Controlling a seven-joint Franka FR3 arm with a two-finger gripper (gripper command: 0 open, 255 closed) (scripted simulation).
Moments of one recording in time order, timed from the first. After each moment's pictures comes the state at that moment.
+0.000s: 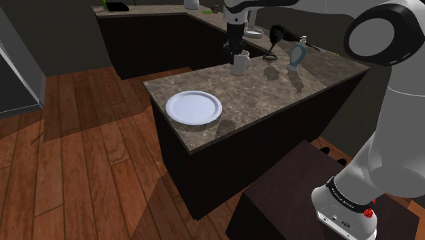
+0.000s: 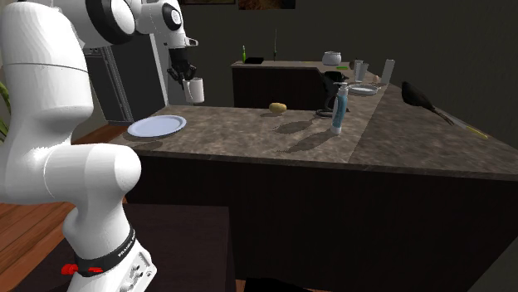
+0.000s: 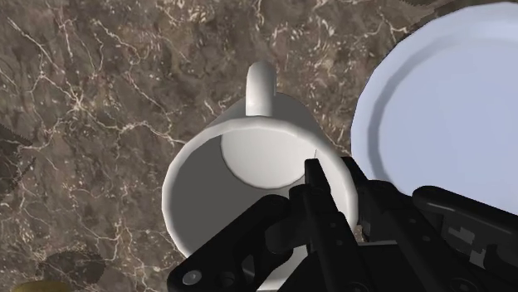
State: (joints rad) arm 0.19 0.37 -0.22 -1.37 0.02 1.67 -0.03
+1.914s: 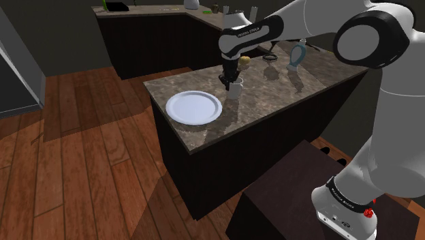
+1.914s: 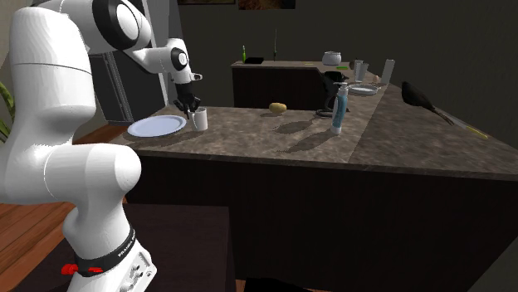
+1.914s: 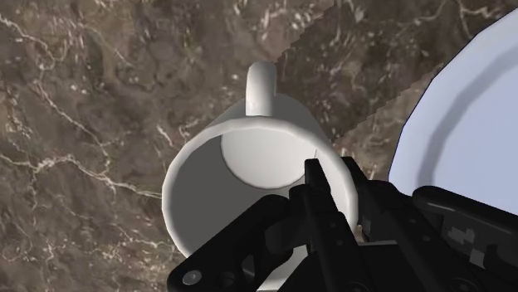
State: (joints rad) arm 0.20 0.44 -0.21 -1.65 0.03 2.02 -0.02
